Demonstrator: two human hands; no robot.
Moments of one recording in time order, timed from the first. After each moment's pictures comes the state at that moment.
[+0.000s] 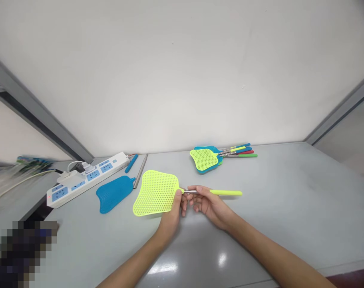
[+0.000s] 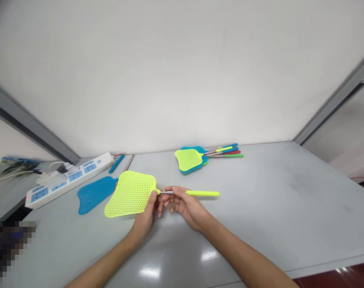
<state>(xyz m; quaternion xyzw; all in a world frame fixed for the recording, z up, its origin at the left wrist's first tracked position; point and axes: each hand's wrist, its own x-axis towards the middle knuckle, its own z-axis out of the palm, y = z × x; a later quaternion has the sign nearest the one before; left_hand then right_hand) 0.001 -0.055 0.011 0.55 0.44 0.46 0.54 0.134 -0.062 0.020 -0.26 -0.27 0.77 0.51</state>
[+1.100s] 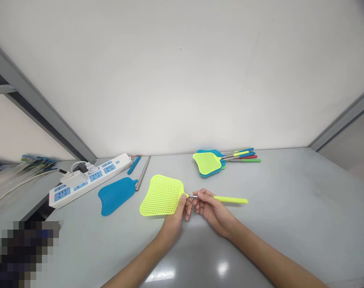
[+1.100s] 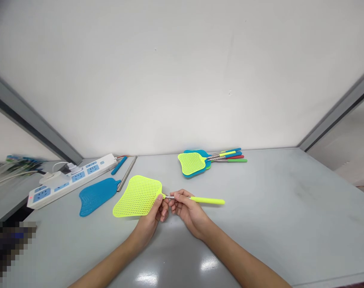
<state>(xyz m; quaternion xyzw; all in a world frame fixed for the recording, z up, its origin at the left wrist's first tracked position) 0.002 -0.053 0.004 0.49 0.41 0.46 0.62 0.129 -0.060 0.014 -0.27 -0.25 0.76 0.53</state>
